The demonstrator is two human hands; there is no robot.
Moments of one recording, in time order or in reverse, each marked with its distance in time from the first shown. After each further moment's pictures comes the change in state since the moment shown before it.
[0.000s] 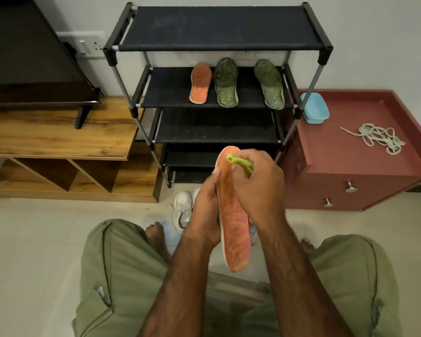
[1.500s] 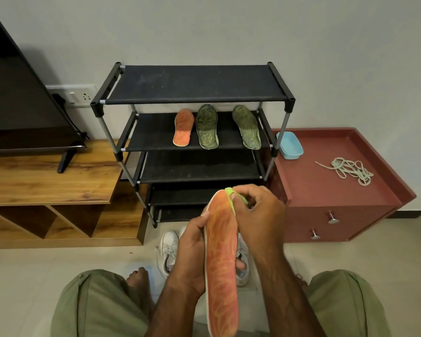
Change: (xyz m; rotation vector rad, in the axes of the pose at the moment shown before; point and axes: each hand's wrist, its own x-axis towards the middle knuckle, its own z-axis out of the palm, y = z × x) left_hand -0.006 0.006 0.015 0.032 -0.141 -0.053; right_hand 0.025 0.026 -0.017 0.054 0.164 -0.028
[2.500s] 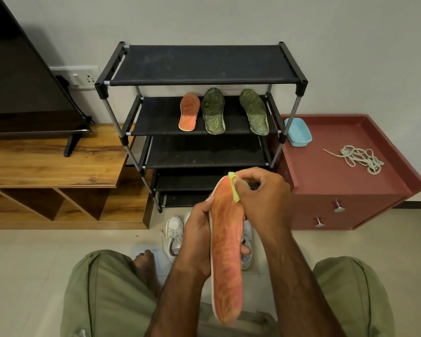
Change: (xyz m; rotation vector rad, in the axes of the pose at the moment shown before) left_hand 0.003 -0.004 -0.007 0.005 0.001 -0.019; right_hand 0.007 -0.009 -0.003 -0.052 -0.129 0.057
